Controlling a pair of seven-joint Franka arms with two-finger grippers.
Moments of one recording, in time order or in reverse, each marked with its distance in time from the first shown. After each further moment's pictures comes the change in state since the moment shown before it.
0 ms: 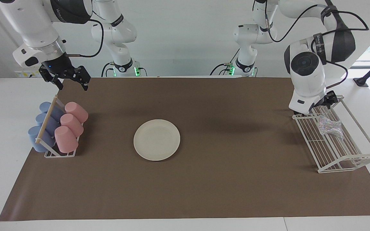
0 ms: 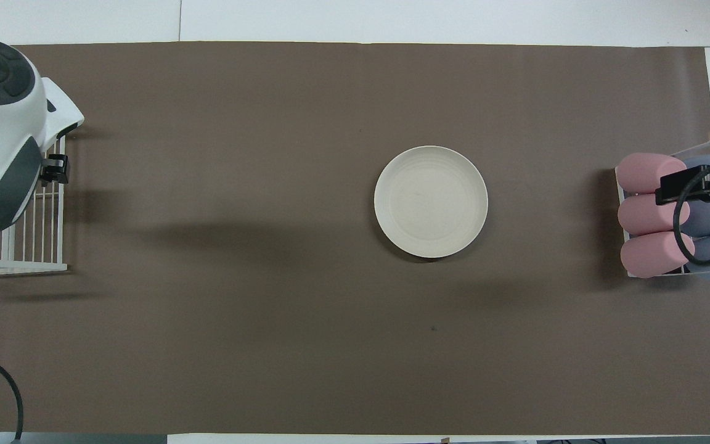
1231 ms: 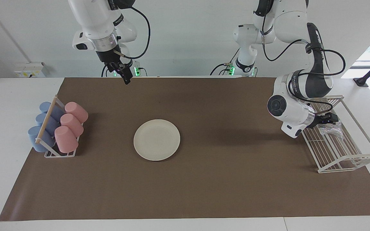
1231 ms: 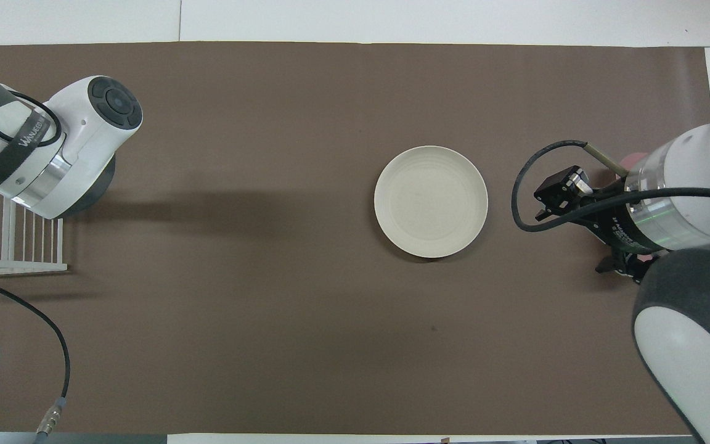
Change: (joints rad) left arm -0.015 0.153 0.002 -0.015 0.301 -0.039 0.001; right arm 0.075 -0.019 0.192 0.020 0.108 -0.108 1.000
